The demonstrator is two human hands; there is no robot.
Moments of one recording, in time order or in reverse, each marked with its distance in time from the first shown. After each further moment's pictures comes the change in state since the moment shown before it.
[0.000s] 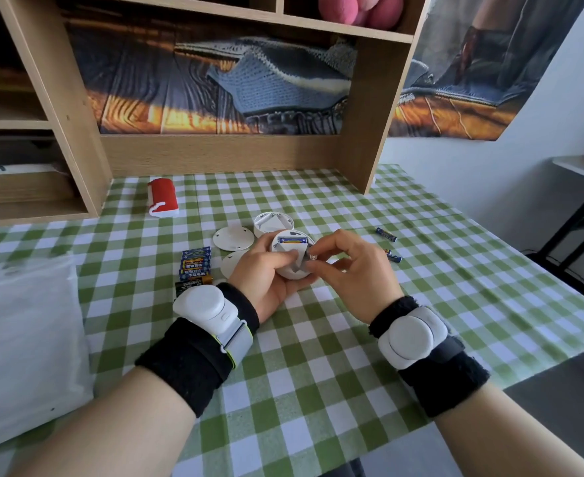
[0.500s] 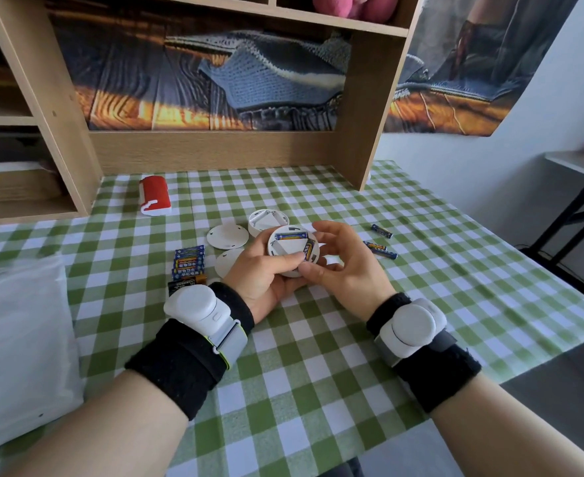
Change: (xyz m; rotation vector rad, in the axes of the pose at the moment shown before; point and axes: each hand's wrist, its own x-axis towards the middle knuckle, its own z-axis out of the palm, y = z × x) left_hand -0.003 -0.001 0.001 0.032 -0.103 0.010; right_hand 0.001 0.019 0.004 0.281 -0.099 0.143
